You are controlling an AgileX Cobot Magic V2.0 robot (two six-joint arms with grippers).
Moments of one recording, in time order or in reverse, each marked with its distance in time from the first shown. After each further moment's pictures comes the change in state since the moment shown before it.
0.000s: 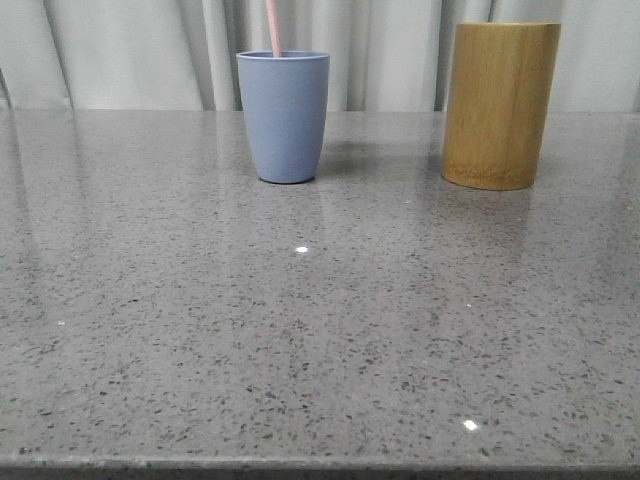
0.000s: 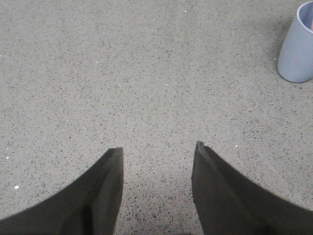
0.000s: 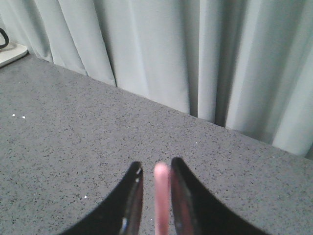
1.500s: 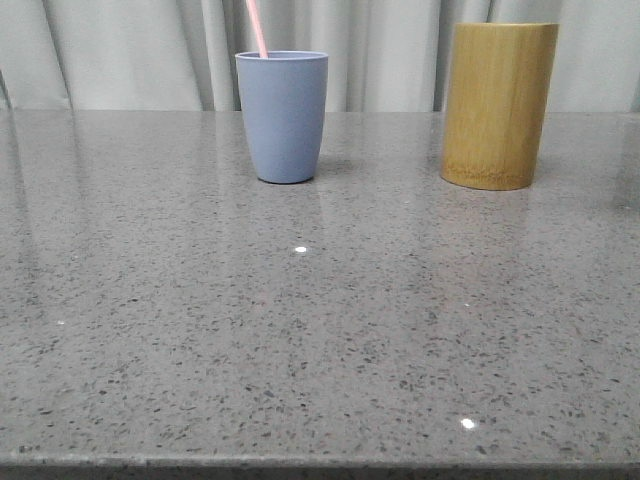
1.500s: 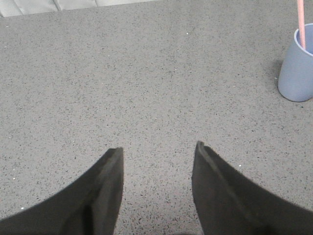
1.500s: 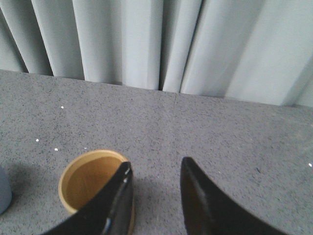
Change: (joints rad) left arm 0.000 0.000 0.000 0.021 -0.065 0.000; right arm -0.426 -0.750 0.601 -0.085 0.235 0.002
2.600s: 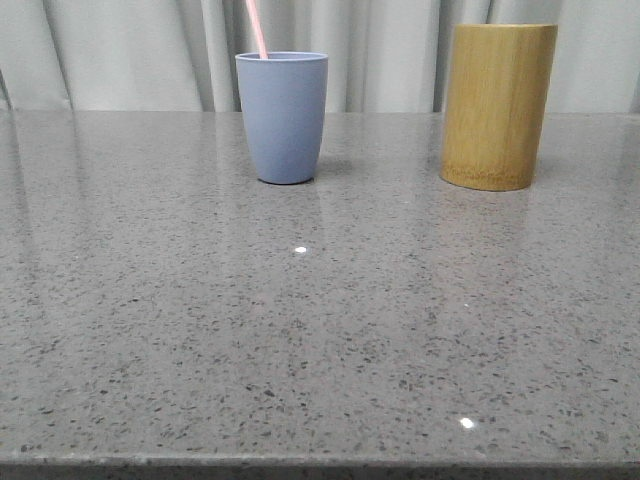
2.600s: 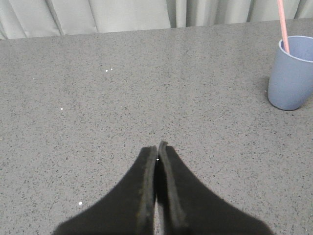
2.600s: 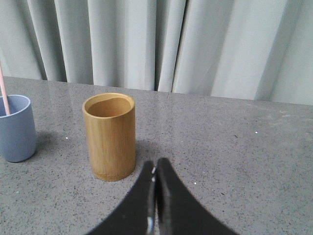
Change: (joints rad) left arm 0.000 -0.302 0.341 0.000 -0.234 -0.028; right arm -0.002 -0.756 0.613 -0.008 -0.082 0.008
